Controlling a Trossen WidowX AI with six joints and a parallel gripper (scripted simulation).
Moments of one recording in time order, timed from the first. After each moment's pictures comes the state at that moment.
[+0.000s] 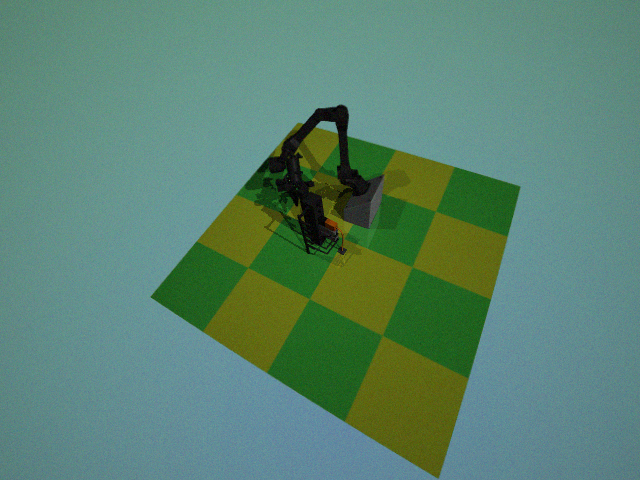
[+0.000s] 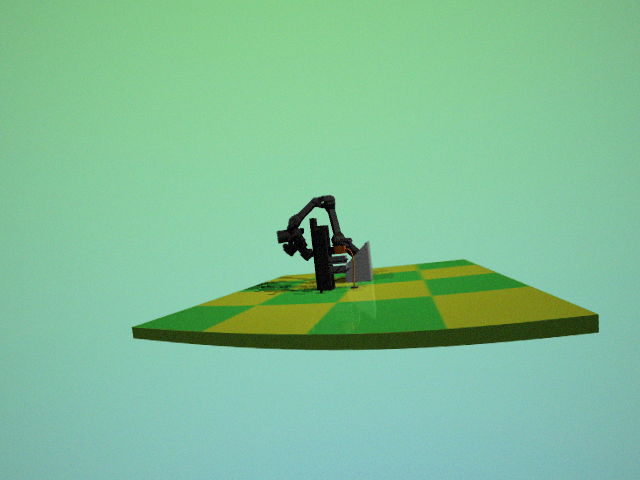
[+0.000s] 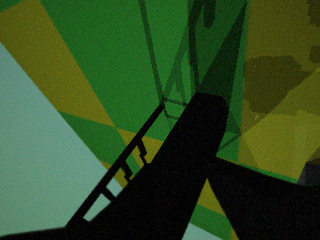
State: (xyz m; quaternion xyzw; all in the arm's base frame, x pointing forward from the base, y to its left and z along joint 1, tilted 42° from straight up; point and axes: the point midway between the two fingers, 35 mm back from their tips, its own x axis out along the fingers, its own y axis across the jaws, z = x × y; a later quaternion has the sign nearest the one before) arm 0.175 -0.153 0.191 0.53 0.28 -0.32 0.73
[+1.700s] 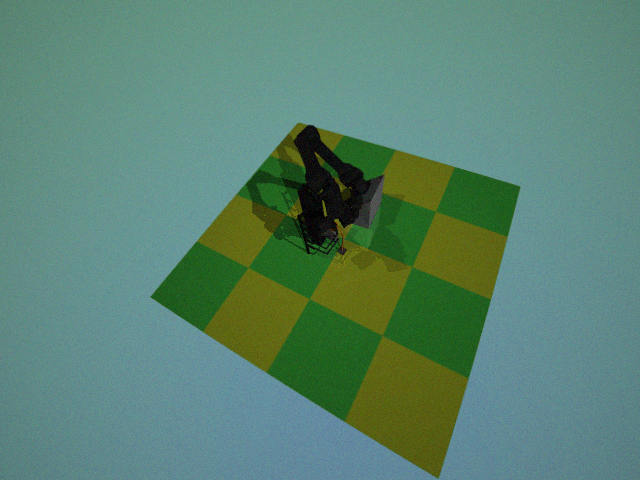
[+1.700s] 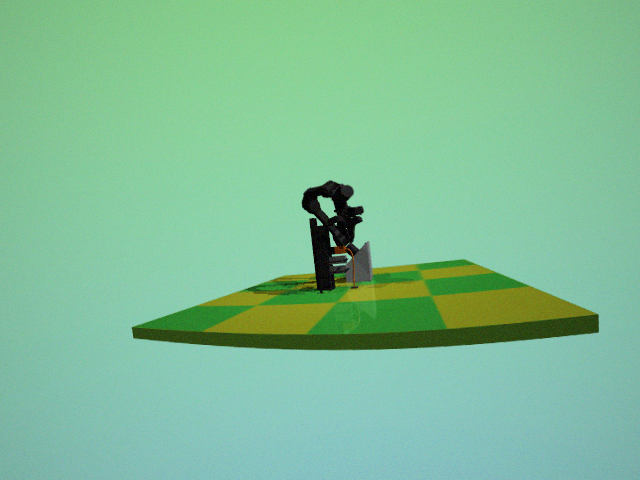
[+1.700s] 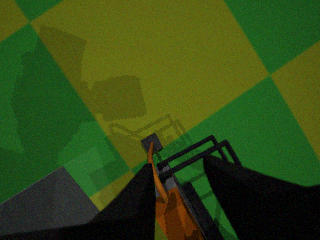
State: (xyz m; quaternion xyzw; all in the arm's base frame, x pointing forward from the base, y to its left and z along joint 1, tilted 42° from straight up) arm 0.286 0.081 0.084 -0.54 0.64 0.17 0.52
